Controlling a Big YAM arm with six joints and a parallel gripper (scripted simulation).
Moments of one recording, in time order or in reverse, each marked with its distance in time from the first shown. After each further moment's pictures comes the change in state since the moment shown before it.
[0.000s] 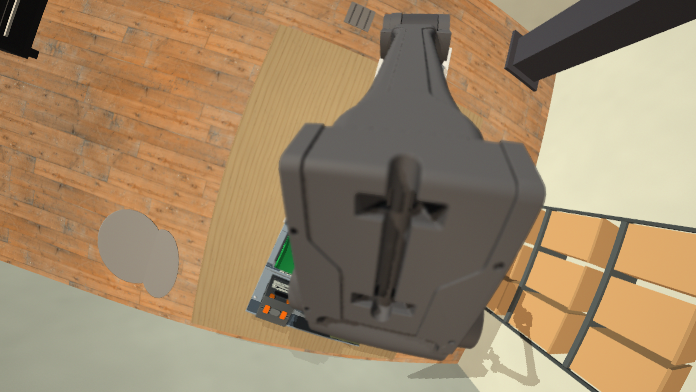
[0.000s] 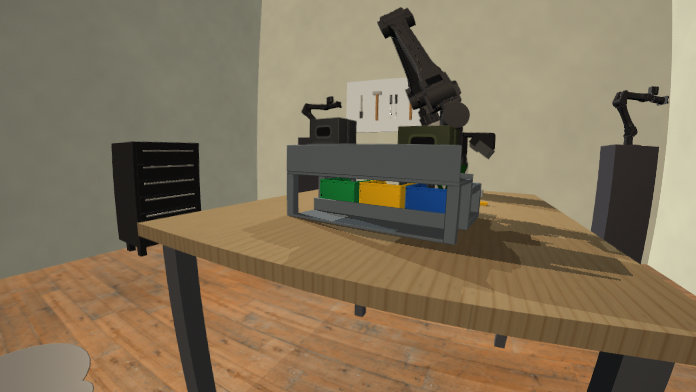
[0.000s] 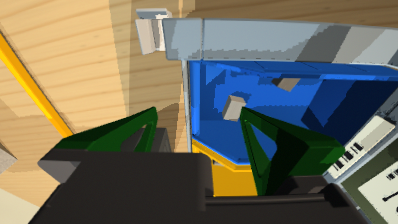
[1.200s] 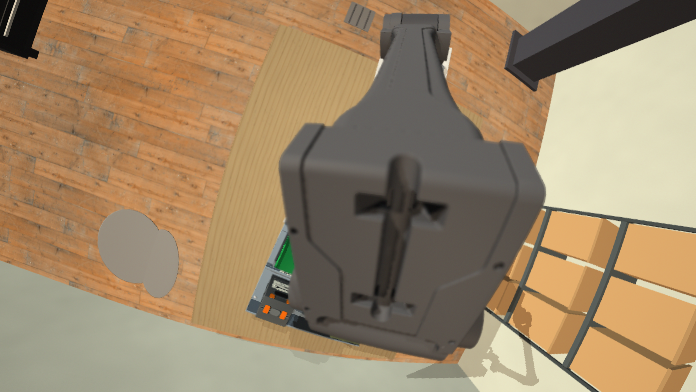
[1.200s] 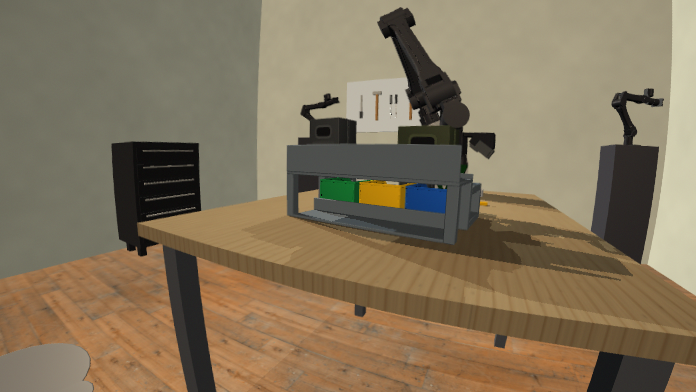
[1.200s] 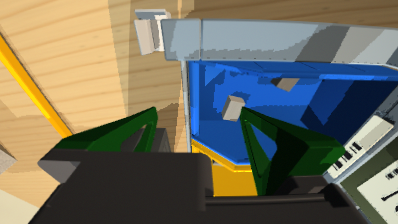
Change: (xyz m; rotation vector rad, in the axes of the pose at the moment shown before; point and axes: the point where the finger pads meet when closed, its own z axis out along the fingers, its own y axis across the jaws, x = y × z) arm 0.000 -0.001 0.000 0.003 -0.001 0.001
